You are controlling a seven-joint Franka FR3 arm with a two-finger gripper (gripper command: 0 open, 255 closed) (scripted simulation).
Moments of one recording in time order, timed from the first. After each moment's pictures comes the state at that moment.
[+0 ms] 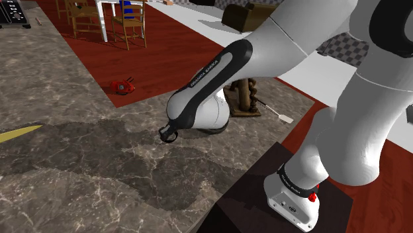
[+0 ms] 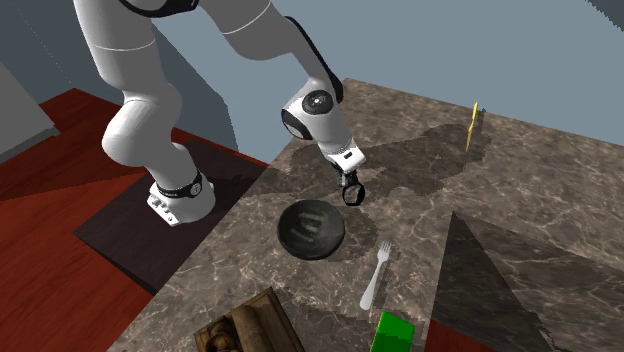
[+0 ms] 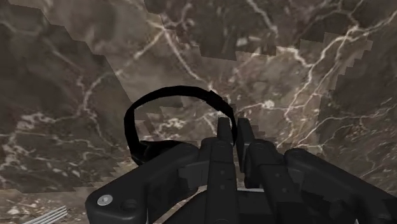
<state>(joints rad) 0.49 0.19 0.15 -2.53 0.94 3.08 -0.48</state>
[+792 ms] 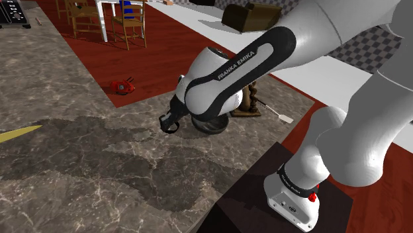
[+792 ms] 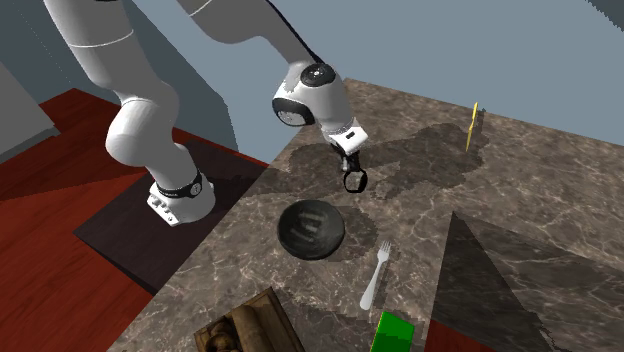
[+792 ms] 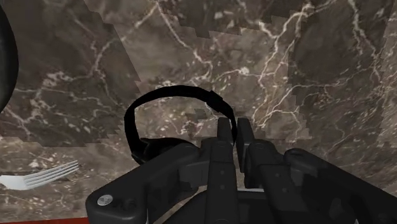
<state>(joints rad) 0.57 0.00 0.01 -2.59 0.55 2.95 -0.12</state>
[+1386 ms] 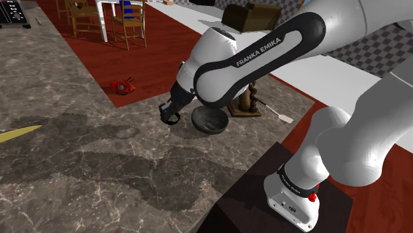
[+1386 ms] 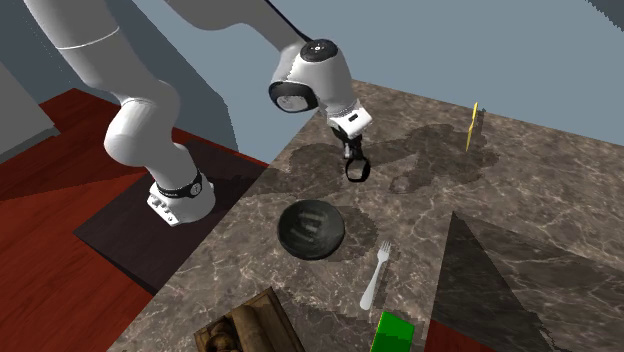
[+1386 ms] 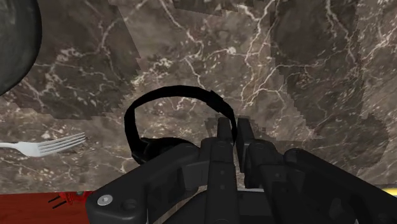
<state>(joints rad) 0.54 -0.12 0.01 -2.58 0.37 2.82 0.03</state>
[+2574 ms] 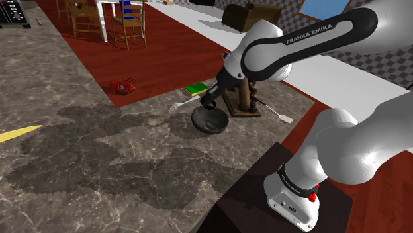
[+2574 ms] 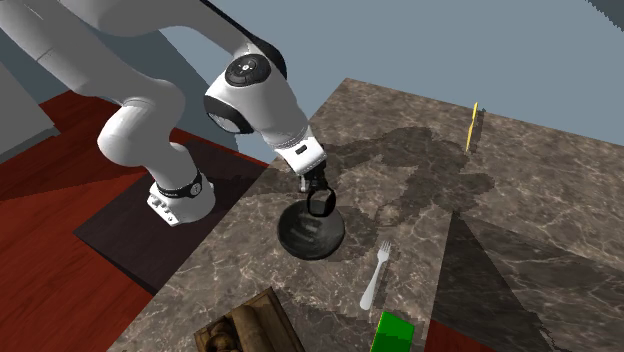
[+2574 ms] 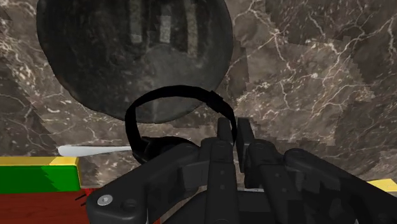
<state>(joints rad) 0.38 -0.47 -0.22 -2.81 0.29 2.63 -0.25</state>
